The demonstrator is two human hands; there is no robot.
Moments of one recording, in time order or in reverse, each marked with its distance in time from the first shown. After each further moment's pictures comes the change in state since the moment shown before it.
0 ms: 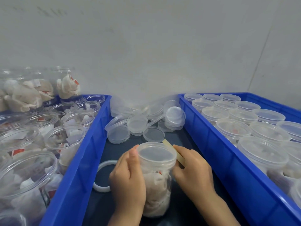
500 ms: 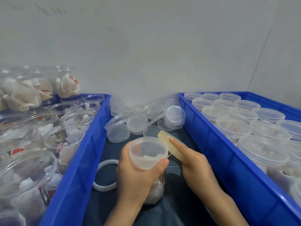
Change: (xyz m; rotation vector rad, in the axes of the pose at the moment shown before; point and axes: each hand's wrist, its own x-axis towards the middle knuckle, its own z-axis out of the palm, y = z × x) left_hand 0.005 0.004 0.002 -0.092 -0.214 -0.068; right_hand 0.010 0.022 -0.001 0.141 -0.144 -0.138
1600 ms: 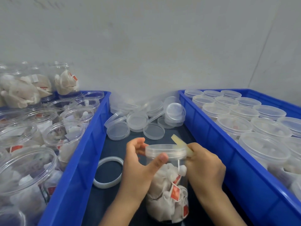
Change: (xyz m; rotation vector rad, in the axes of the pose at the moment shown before) left_hand 0.001 0.008 -0.005 -0.012 -0.222 -0.107; right_hand -0.004 -0.019 -0.001 -0.411 0.133 0.421
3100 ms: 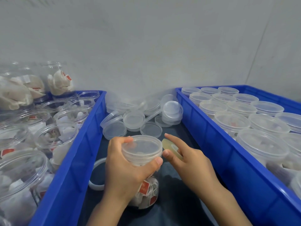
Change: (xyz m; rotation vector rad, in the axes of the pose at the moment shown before) left_hand 0.006 -0.003 -0.013 0.217 0.144 0.194; right_hand 0.007 0.006 0.000 0.281 -0.318 -0.264
